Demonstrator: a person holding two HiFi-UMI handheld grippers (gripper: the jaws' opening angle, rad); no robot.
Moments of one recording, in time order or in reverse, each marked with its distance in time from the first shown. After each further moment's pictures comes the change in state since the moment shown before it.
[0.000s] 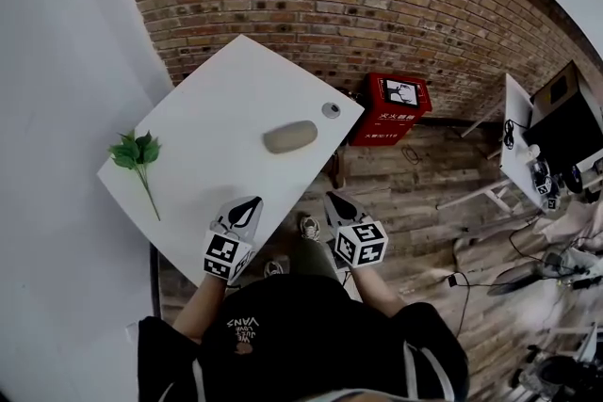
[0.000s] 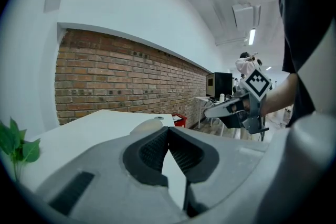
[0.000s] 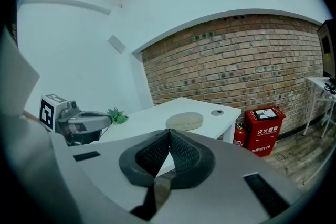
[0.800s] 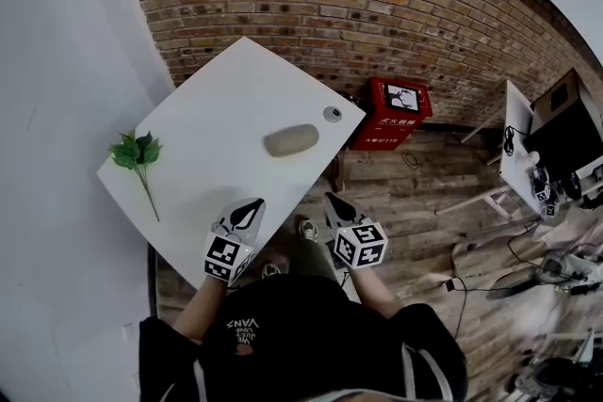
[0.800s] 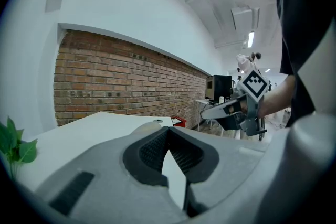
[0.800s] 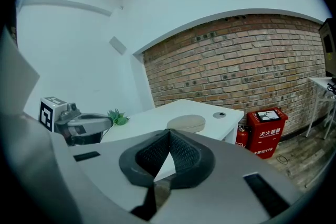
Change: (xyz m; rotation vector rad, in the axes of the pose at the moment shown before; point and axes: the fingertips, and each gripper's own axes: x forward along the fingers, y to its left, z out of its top) left arm 0.004 0.001 0.005 0.008 -0.054 -0.005; right arm 0.008 0.003 0.008 -0.007 -0.016 0.016
